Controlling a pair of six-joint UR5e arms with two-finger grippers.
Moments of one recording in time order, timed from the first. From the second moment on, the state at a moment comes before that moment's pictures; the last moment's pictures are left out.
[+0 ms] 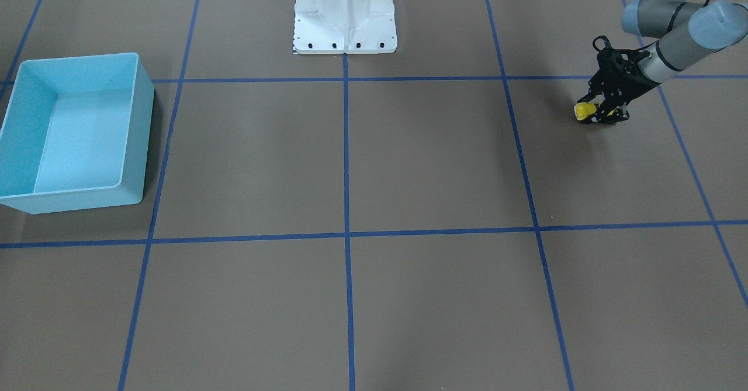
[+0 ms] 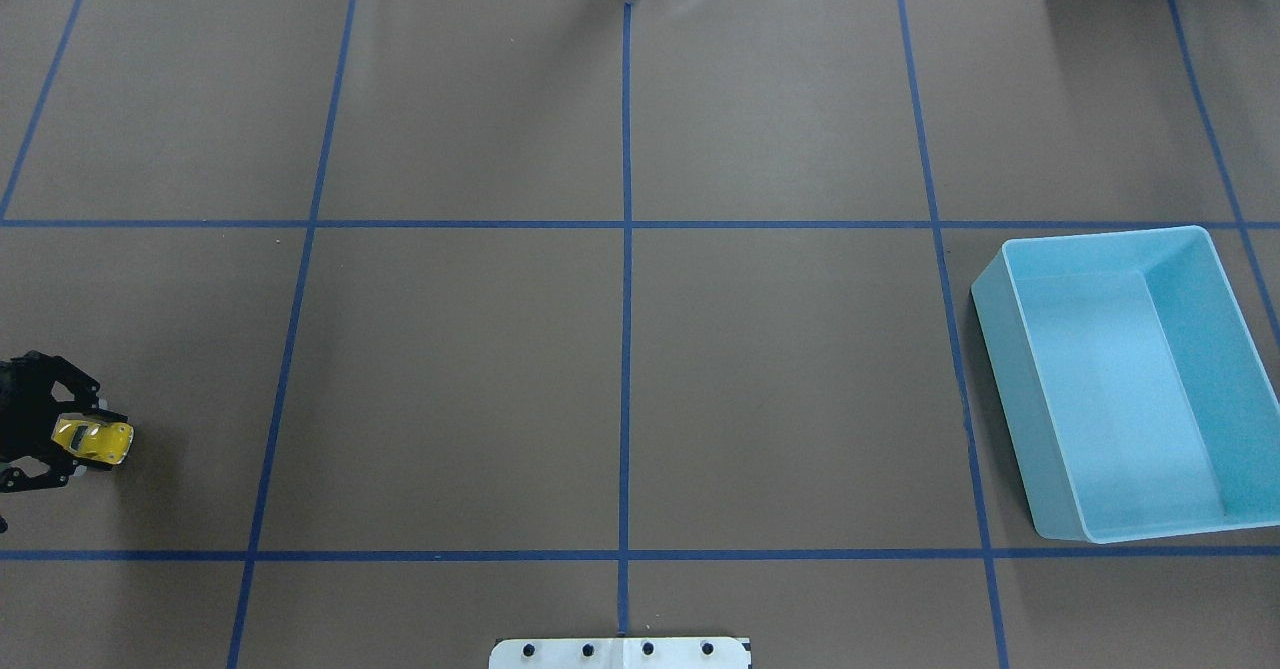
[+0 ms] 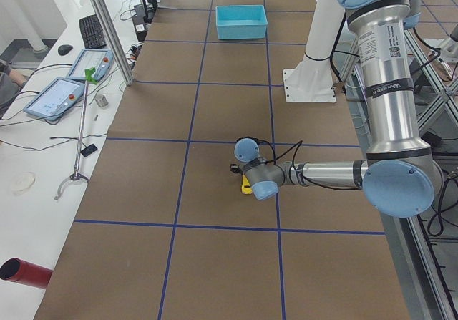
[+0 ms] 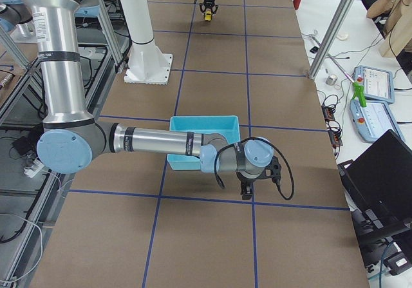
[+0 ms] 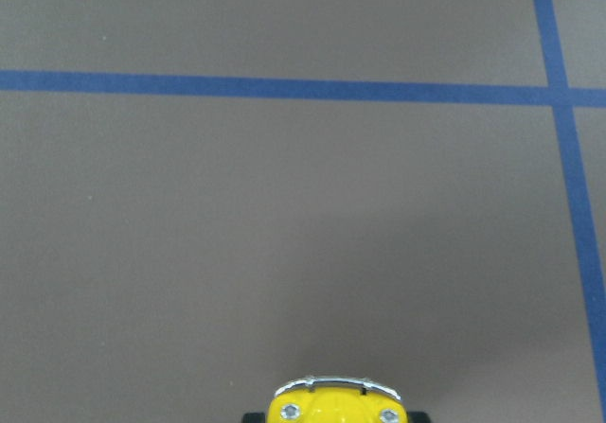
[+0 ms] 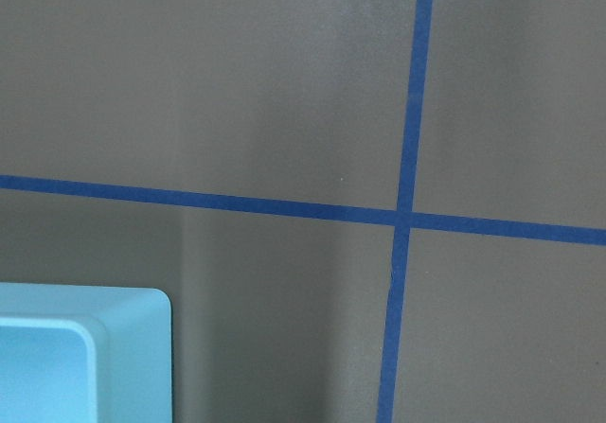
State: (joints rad) left arm -0.81 -1.34 -1.59 -2.66 -2.30 0.50; right arm 1.49 -1.49 1.43 -1.43 2.47 0.03
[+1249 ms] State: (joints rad) left arm -0.87 -1.33 -1.48 -2.79 -2.37 0.53; right arm 1.49 -1.48 1.43 -1.43 2.47 0.03
